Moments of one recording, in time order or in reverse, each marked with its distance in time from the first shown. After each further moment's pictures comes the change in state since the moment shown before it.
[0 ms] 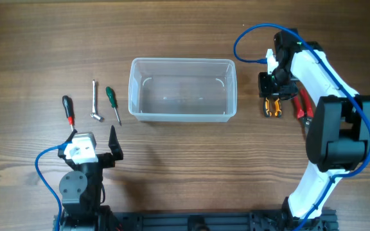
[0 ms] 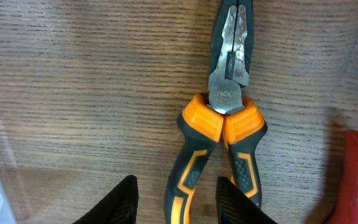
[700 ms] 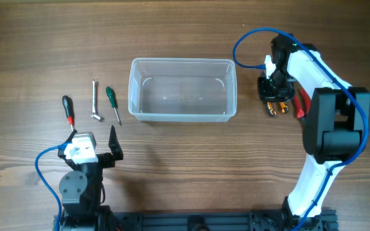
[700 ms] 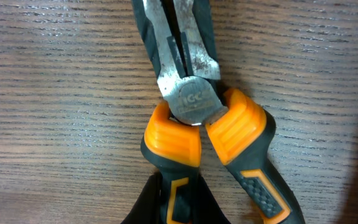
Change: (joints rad) left arm 0.000 0.000 0.000 0.000 0.000 0.000; right arm -0.005 0.074 0.007 -0.002 0.025 0.003
